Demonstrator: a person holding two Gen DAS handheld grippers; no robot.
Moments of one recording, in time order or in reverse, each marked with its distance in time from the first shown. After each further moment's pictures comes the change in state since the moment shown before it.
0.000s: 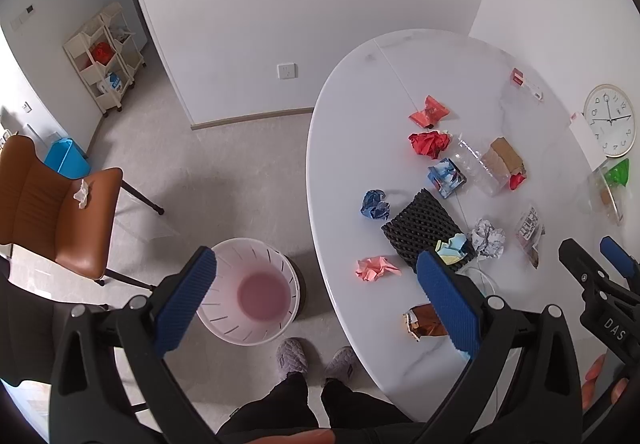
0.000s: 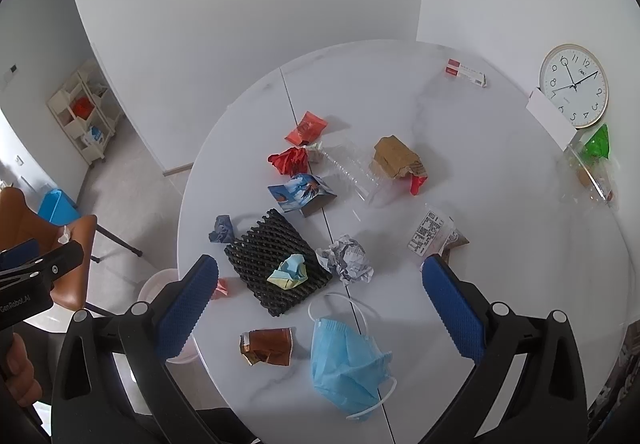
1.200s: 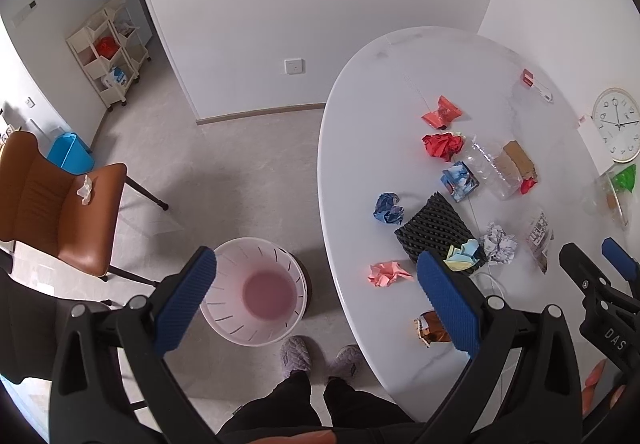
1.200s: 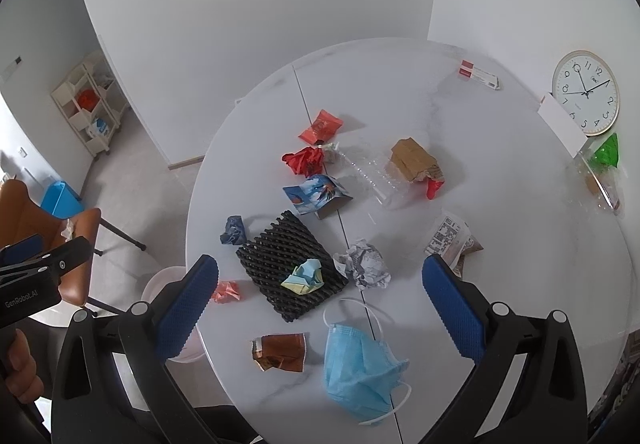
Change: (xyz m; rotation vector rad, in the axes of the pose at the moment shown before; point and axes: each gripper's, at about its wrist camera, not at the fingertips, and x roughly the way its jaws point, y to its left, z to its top) left arm 0.011 0.011 0.006 -0.017 0.025 0.016; right arm 0.011 0.017 0.009 -0.026 0.018 0.016
